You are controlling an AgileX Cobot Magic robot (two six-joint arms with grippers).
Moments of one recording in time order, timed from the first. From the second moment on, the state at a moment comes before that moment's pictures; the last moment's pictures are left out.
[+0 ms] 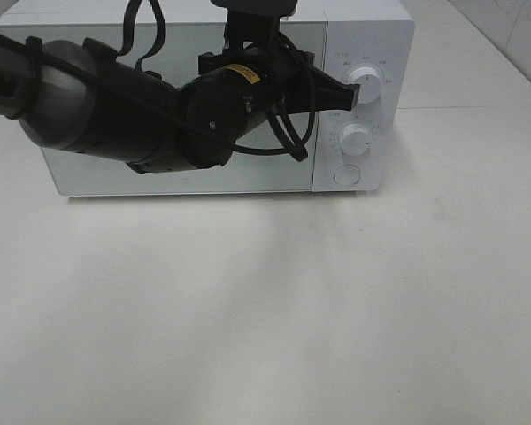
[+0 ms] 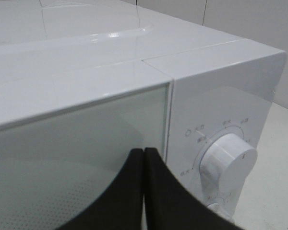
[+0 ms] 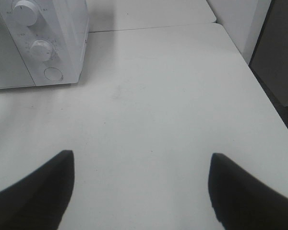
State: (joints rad) left arm -0.81 2.07 -1.31 -0.52 -0.56 0.40; right arm 0.01 0.00 -0.51 -0.08 1.00 0.14
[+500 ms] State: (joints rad) left arm -0.82 1.97 -1.31 -0.62 -0.23 0.54; right arm 0.01 0.00 -0.51 -0.08 1.00 0.14
